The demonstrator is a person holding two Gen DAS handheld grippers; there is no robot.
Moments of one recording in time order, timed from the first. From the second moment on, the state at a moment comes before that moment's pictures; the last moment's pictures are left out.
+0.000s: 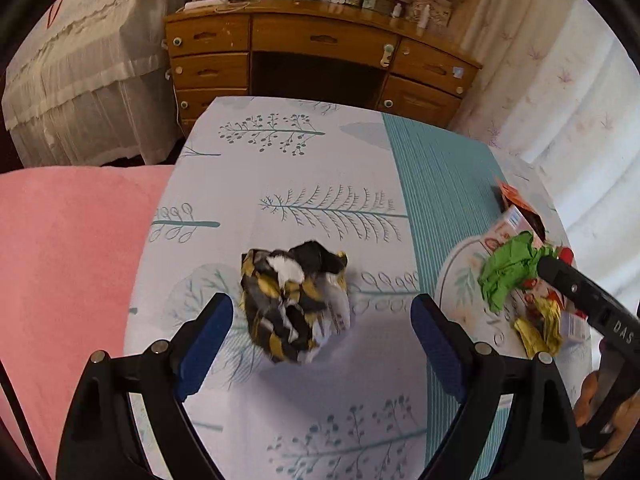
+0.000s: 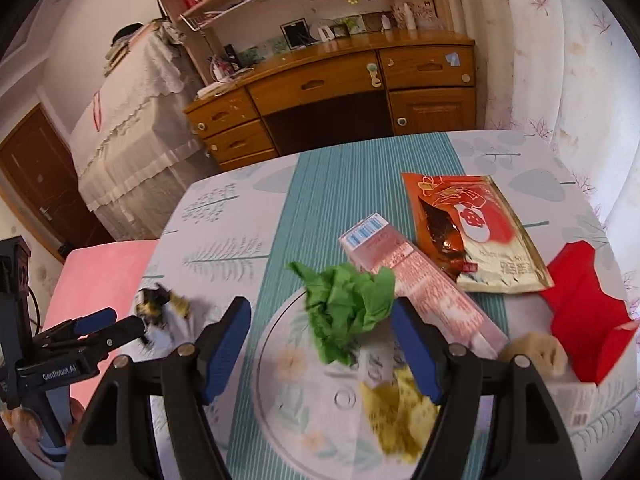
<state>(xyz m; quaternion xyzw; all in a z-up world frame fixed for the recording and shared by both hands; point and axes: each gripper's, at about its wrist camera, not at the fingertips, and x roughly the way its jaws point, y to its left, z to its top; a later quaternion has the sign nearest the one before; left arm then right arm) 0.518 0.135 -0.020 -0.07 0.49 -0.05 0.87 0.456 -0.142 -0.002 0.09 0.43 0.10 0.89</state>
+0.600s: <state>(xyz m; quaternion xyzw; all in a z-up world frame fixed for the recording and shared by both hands) 0.556 0.135 -0.061 -0.08 0.50 -0.03 0.86 0.471 -0.120 -0.027 0.03 0.42 0.10 0.90</state>
